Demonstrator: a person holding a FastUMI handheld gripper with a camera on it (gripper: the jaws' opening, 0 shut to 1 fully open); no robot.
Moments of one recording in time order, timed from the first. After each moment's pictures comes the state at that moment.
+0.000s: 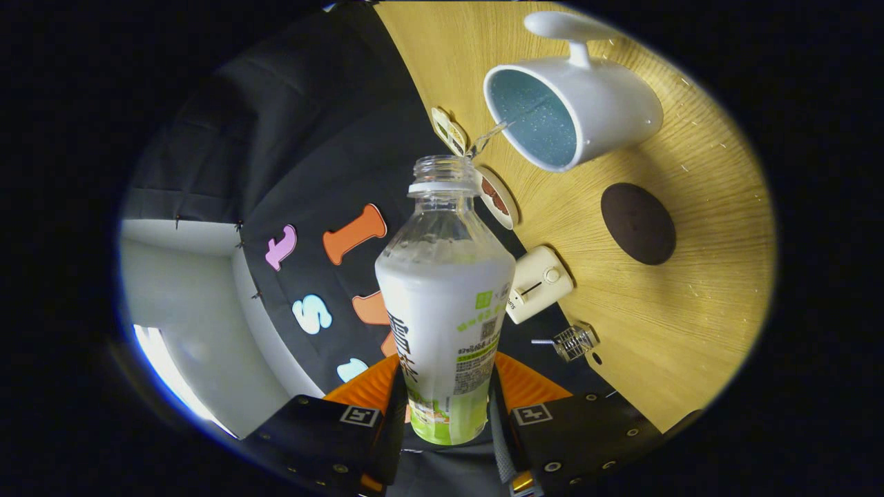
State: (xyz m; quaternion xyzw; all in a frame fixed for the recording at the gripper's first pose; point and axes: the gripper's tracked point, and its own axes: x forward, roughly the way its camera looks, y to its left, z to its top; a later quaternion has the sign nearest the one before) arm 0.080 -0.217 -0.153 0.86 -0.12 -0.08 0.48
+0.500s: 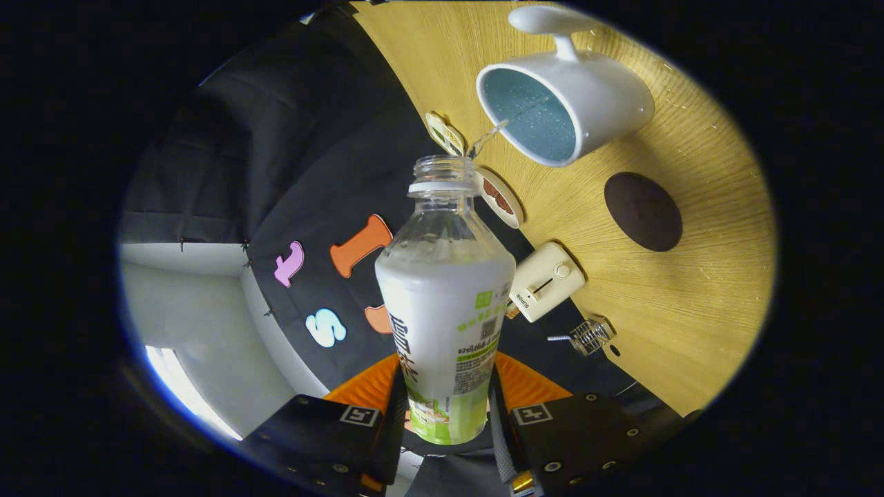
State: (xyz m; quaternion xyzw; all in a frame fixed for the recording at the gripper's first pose) arm 0.079 -0.230 -0.142 0.88 -0.15 -0.07 0.44
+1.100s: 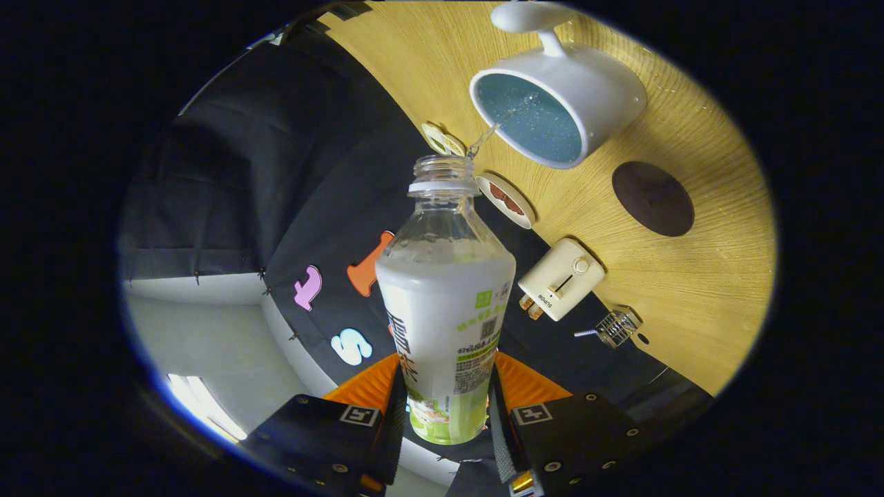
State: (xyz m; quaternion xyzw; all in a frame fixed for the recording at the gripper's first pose) arm 0.070 -0.249 -0.137 0.90 -0.19 -0.06 0.39
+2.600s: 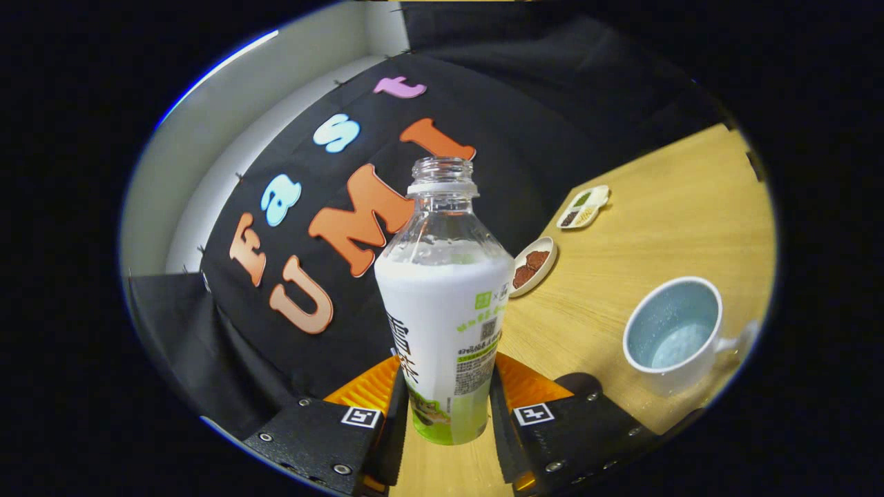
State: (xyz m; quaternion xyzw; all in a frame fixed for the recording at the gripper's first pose) arm 0.105 -0.223 -0.191 0.36 0.02 -0.14 0.92
